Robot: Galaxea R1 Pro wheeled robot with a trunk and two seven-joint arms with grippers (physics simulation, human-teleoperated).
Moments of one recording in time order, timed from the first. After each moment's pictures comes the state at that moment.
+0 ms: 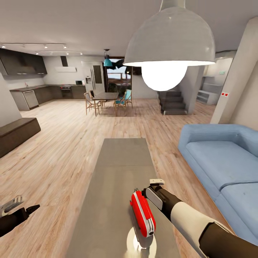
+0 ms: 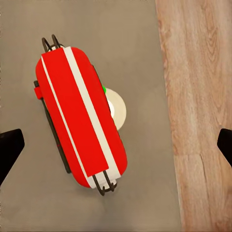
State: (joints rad) left arm -0.30 0.05 0.92 -1.55 -0.37 1.00 -0.83; right arm -0.87 0.11 0.74 -0.41 -0.86 0.46 -0.53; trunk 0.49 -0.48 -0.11
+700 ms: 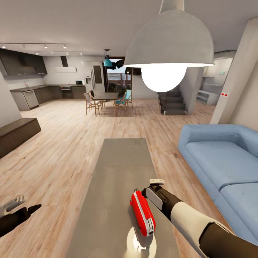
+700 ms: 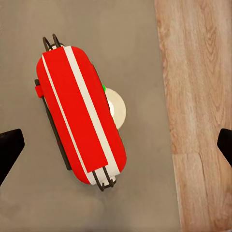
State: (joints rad) left arm -0.30 0.04 0.90 -1.55 -0.38 1.00 -0.83; right arm -0.87 0.11 0.74 -0.41 -0.86 0.46 -0.53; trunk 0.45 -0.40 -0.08
